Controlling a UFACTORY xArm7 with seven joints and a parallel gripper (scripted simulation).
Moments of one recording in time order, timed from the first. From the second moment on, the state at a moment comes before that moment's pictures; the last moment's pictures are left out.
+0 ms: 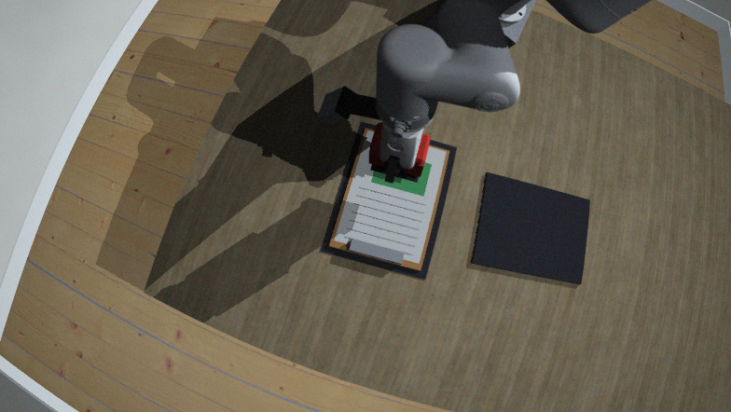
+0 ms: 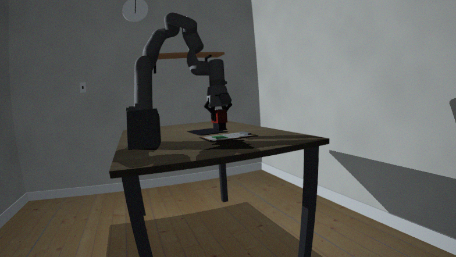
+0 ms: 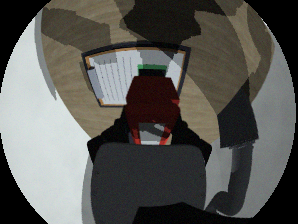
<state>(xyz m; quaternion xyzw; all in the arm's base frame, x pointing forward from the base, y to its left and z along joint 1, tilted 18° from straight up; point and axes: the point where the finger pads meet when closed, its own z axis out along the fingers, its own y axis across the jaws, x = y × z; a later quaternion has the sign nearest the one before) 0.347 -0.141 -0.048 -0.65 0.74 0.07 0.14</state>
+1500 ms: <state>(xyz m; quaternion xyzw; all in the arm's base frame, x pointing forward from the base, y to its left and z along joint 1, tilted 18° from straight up) 0.350 -0.122 -0.071 -0.65 0.74 0.07 0.14</state>
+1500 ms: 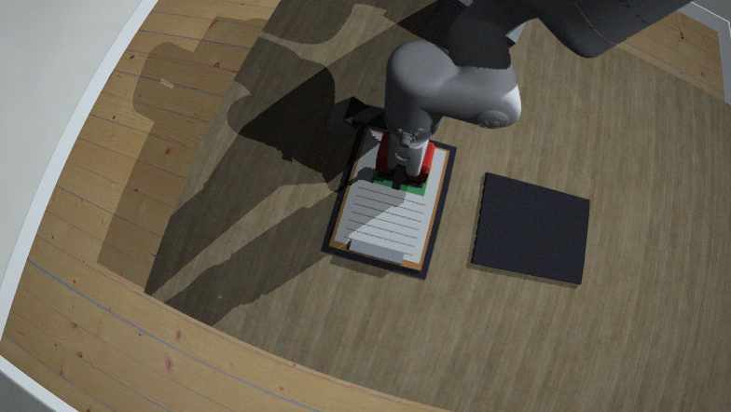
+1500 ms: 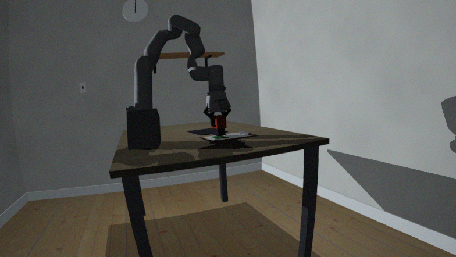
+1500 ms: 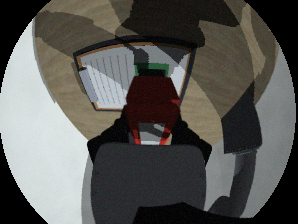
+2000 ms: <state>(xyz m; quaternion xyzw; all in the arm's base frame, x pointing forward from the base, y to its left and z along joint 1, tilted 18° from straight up) 0.352 -0.119 -0.081 -0.65 0.74 0.07 0.14</state>
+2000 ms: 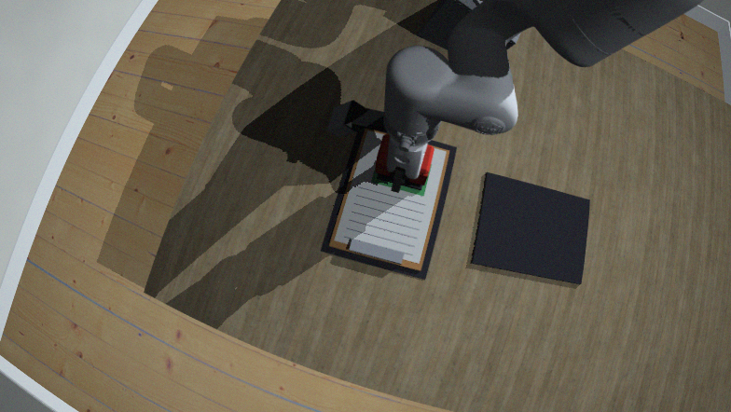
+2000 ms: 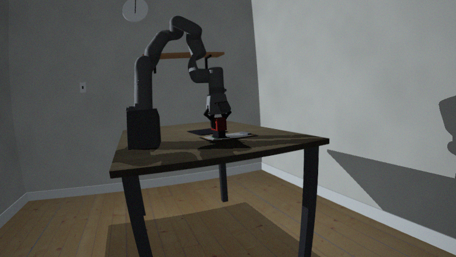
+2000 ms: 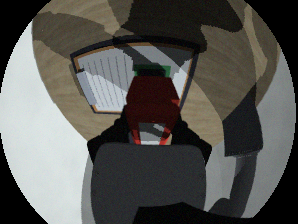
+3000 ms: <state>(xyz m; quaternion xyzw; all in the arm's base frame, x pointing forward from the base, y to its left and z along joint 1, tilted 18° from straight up) 0.355 -0.113 -0.104 -0.65 0.74 0.07 0.14</state>
